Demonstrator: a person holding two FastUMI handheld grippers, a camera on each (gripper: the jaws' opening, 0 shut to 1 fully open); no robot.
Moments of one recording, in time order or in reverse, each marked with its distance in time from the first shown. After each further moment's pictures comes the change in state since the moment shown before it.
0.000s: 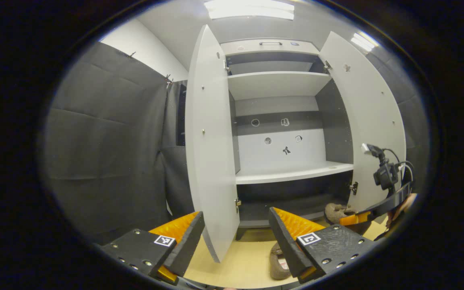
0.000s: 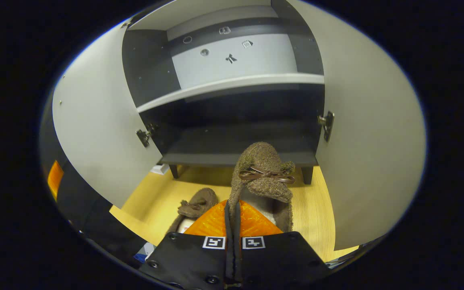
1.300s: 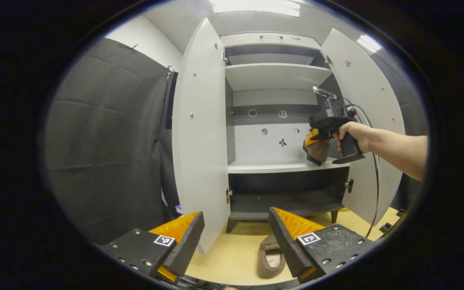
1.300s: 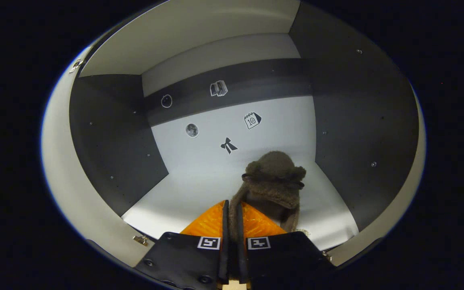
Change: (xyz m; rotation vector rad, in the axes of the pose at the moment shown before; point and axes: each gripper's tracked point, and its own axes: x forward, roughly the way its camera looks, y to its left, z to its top) left arm 0.000 -0.020 -0.025 -0.049 0.076 0.006; right arm 0.086 -0.007 0.285 0.030 -0.261 -0.056
